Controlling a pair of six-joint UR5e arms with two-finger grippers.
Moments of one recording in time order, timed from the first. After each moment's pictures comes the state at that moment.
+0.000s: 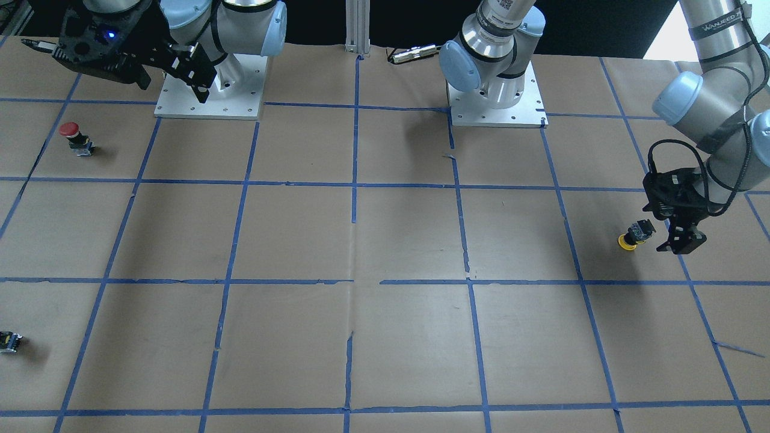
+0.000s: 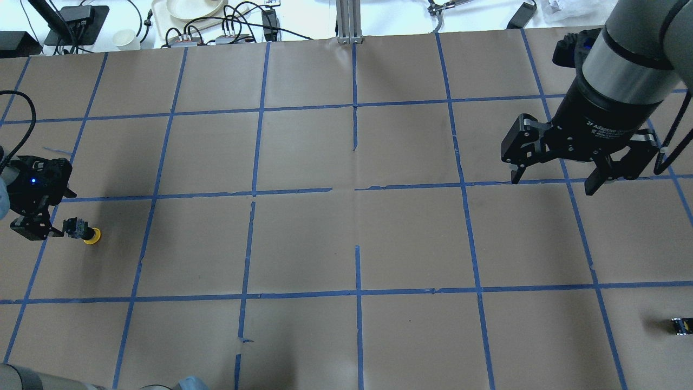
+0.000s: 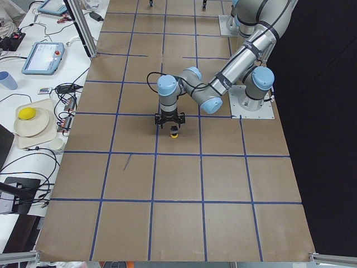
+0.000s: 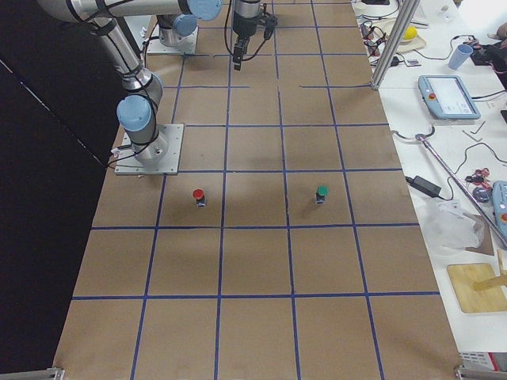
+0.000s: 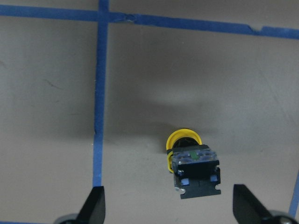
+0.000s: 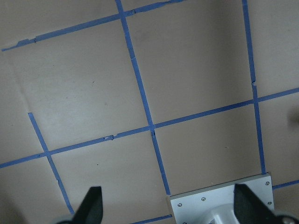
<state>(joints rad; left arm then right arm) -0.90 -1.81 -1.96 -0.96 1.65 2.24 1.51 -1.75 1.67 -1.37 -1.58 0.19</state>
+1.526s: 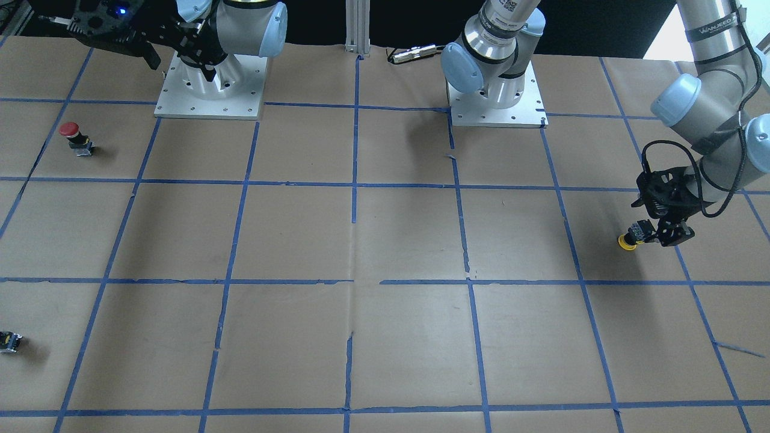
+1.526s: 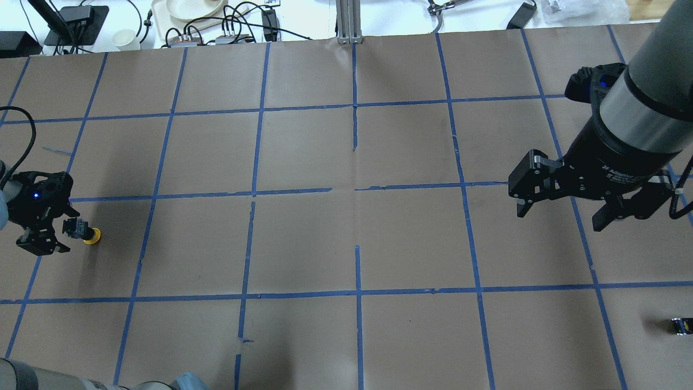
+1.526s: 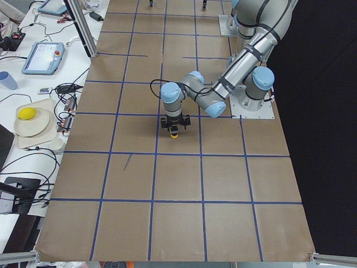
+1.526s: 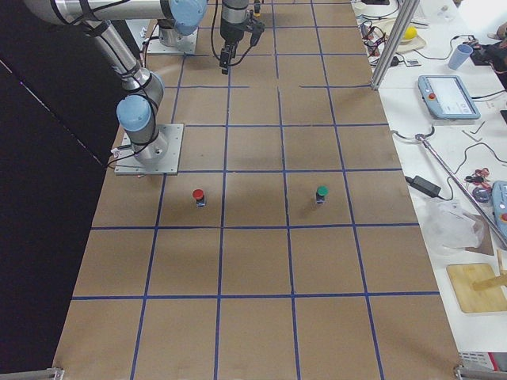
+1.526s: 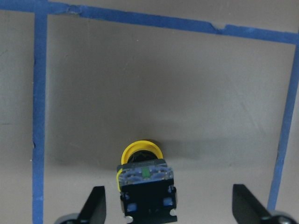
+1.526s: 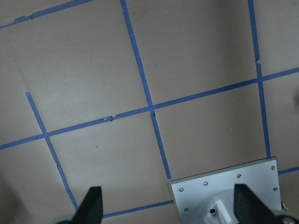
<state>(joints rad) -0.86 -1.82 -1.99 -0.98 1.65 2.17 1.49 -1.88 1.77 -1.35 -1.55 0.17</state>
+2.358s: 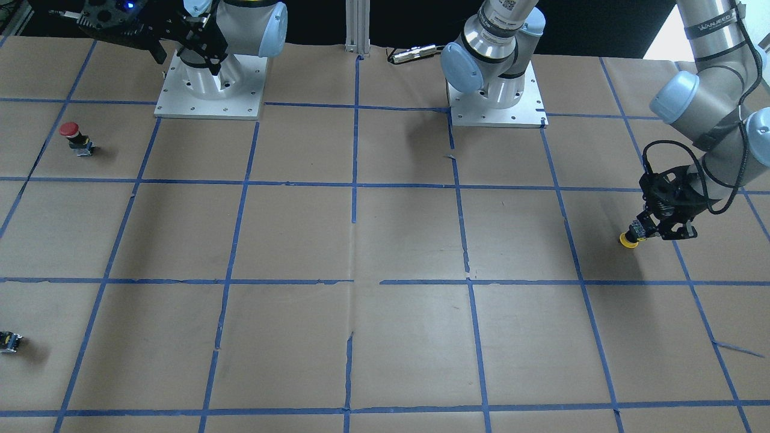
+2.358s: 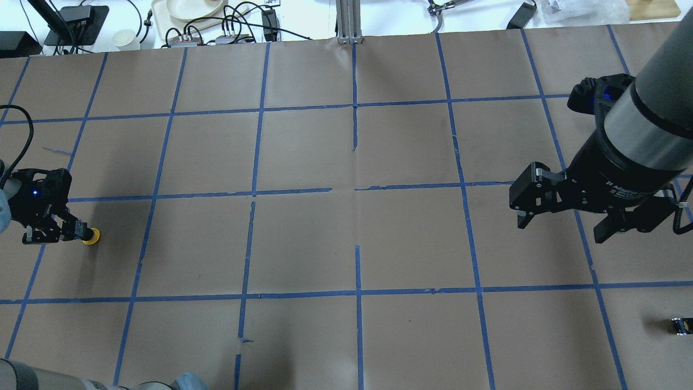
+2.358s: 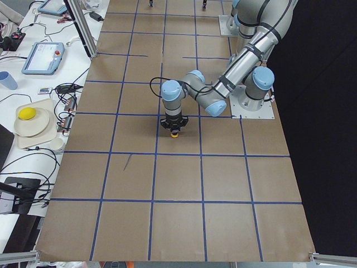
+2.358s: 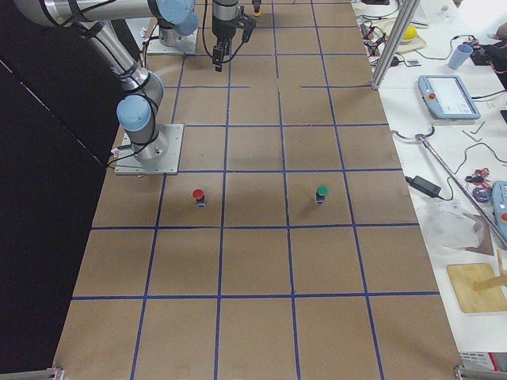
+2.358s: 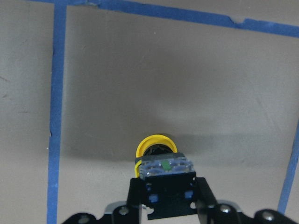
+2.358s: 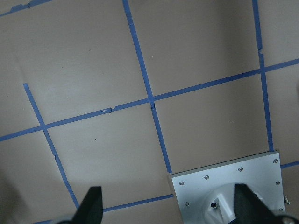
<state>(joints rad) -0.87 -1.79 -1.99 -0.97 1.63 2.12 1.49 -1.91 1.81 -1.34 -1.55 0.17</state>
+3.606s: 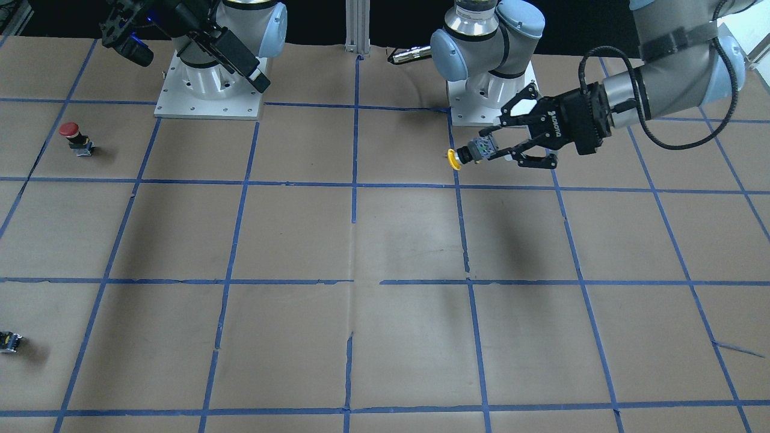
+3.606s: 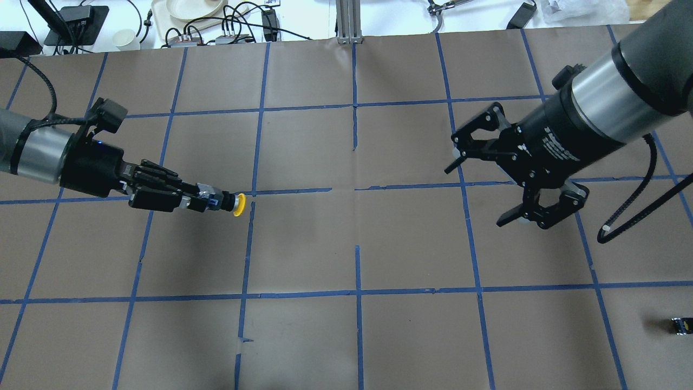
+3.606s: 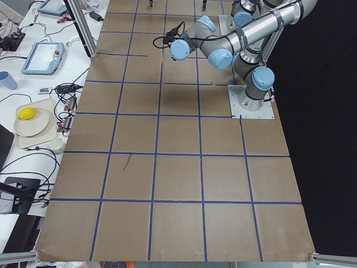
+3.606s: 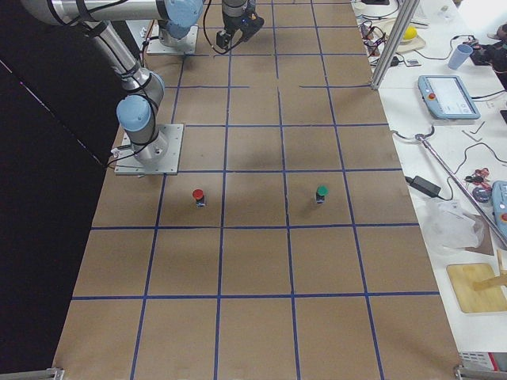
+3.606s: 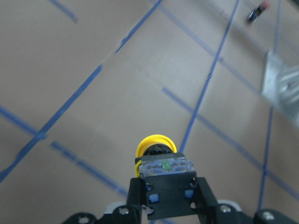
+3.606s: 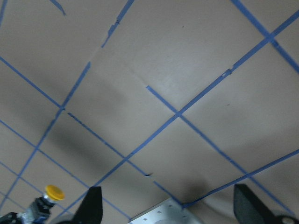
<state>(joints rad) -1.16 -1.47 -1.92 -1.95 0.77 1.41 1.49 -1.84 1.78 -1.44 -1.05 0.77</state>
